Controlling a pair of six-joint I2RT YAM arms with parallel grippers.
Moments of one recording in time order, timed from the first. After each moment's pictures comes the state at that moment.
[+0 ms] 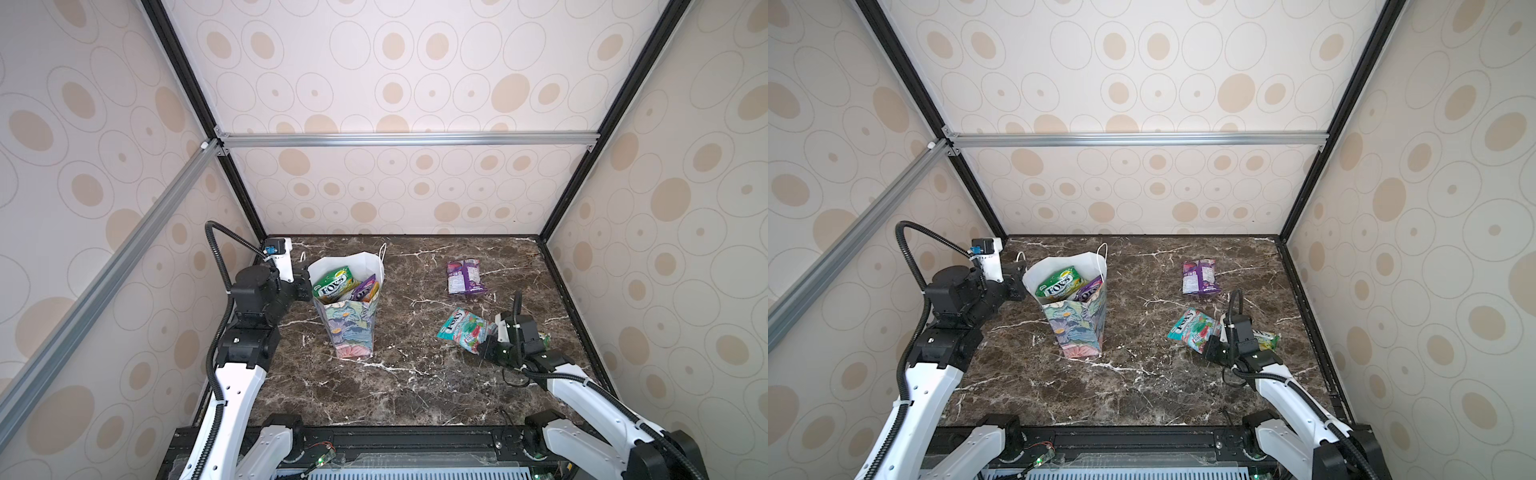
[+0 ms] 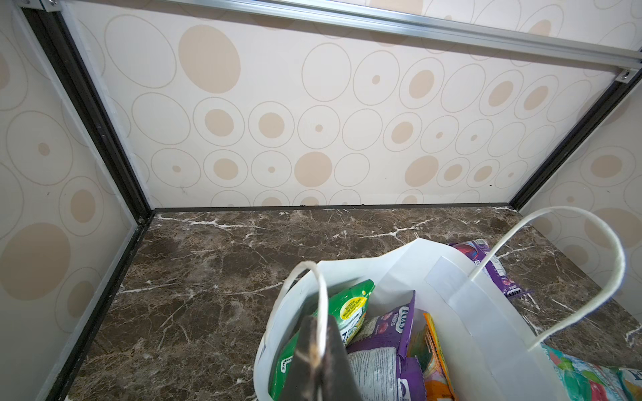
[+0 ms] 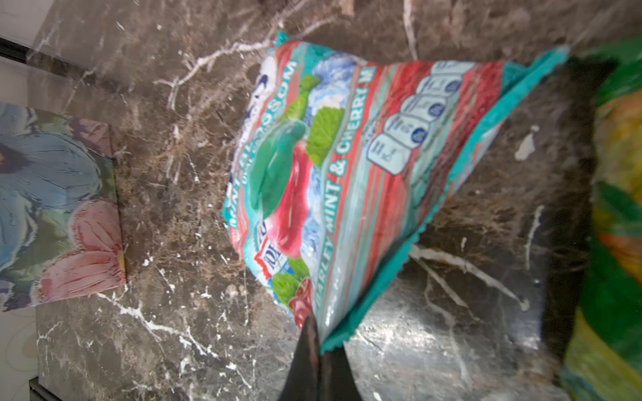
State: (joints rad) left arm -0.05 0.87 0.97 -0.33 0.15 -0.10; right arm 0.26 0.95 0.45 -0.39 -0.21 0.60
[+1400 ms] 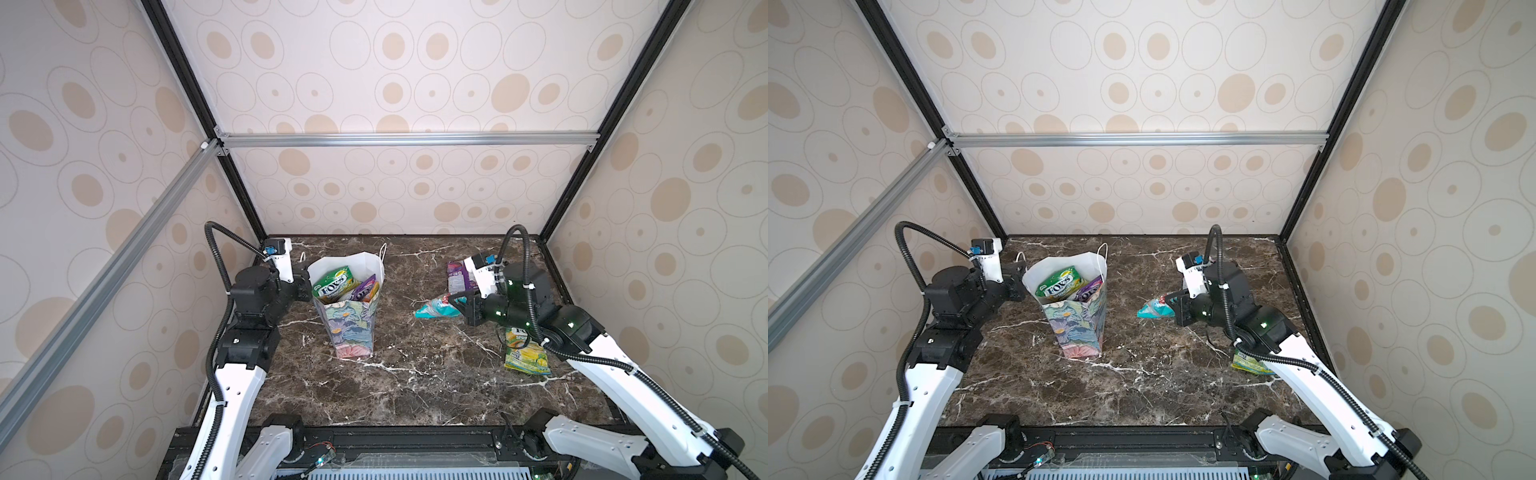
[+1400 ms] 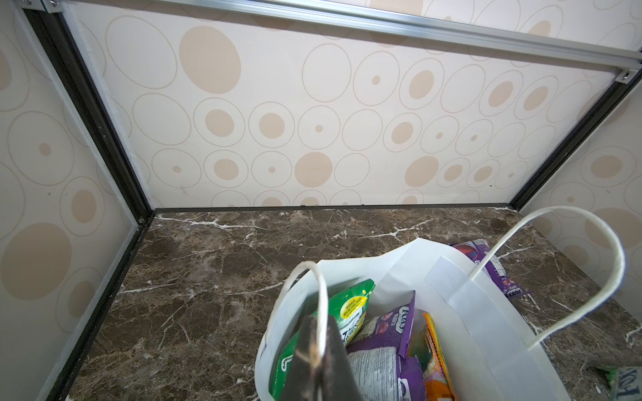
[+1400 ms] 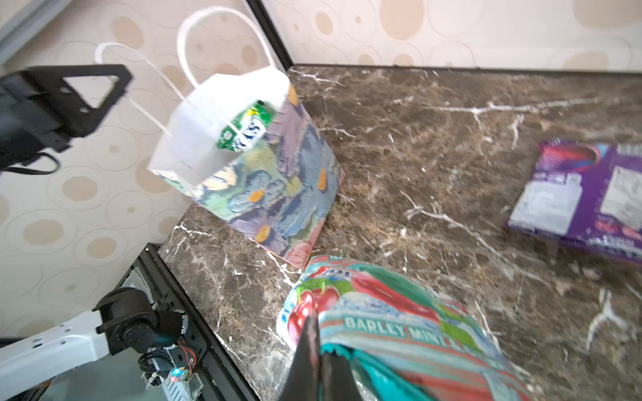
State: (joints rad) left arm -0.05 0.87 0.97 -0.33 0.15 -0.10; right arm 0.63 1.06 1.22 -0.66 -0.23 0.32
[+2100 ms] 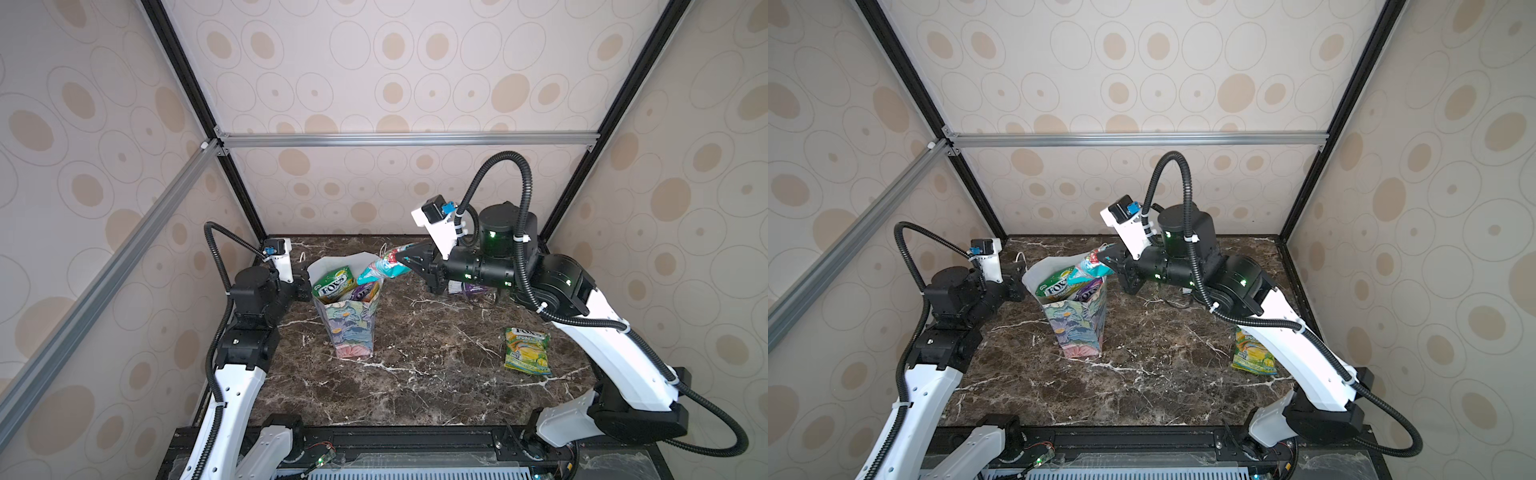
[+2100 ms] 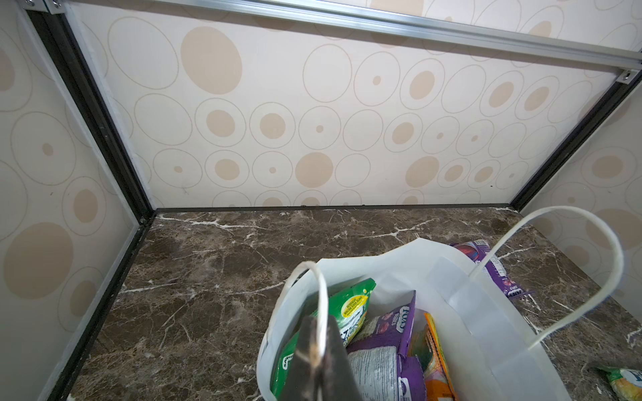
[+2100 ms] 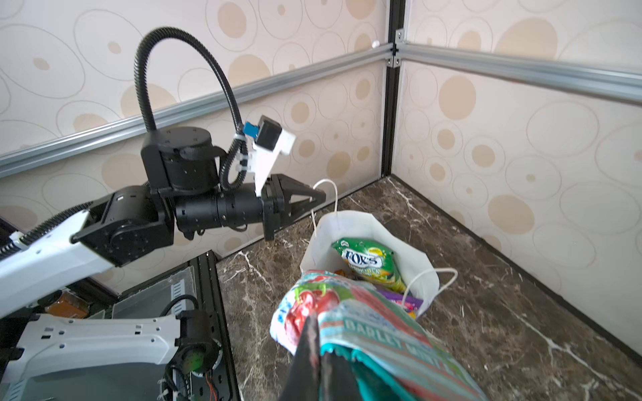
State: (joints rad) left arm -0.05 0.87 0.97 -0.33 0.15 -0.10; right arm 0.93 1.50 2.05 -0.80 -0.18 0.06
